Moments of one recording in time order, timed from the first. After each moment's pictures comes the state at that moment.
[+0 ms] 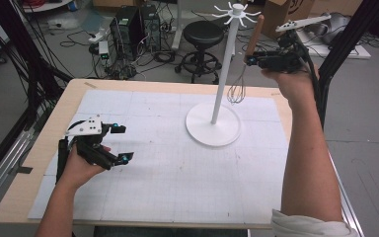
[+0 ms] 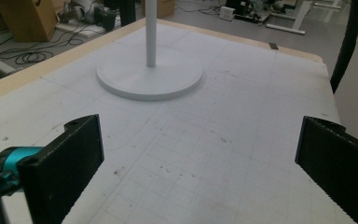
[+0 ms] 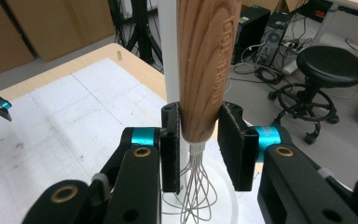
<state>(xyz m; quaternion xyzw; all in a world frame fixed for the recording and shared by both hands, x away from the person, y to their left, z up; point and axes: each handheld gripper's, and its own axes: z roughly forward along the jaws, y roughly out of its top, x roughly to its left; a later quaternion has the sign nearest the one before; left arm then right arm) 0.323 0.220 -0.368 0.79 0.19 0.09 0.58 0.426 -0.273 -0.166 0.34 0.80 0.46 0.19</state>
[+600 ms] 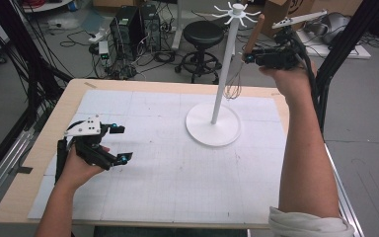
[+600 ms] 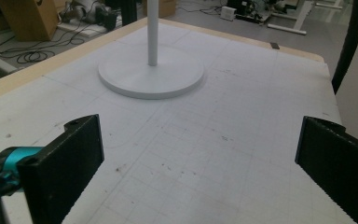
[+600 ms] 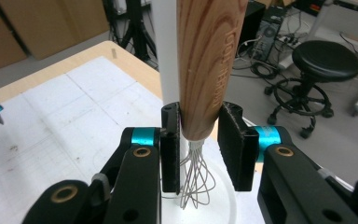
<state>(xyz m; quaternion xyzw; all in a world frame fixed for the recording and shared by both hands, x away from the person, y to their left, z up) 0.322 0.222 -0.369 0.79 0.19 0.09 0.58 0.432 -0.267 -0.161 0.35 0.80 0.45 0.20</state>
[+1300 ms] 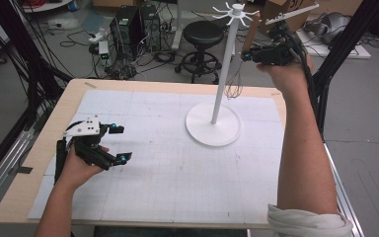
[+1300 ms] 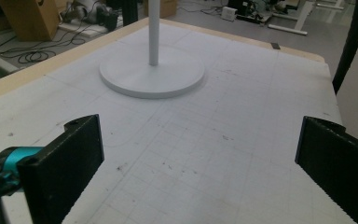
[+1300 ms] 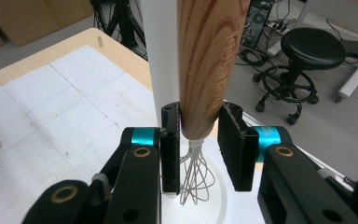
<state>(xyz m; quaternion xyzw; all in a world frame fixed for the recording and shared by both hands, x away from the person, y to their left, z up) 0.322 0.224 -0.369 0.79 0.19 0.09 0.58 0.436 -0.254 -0.154 0.37 0.81 0.41 0.21</state>
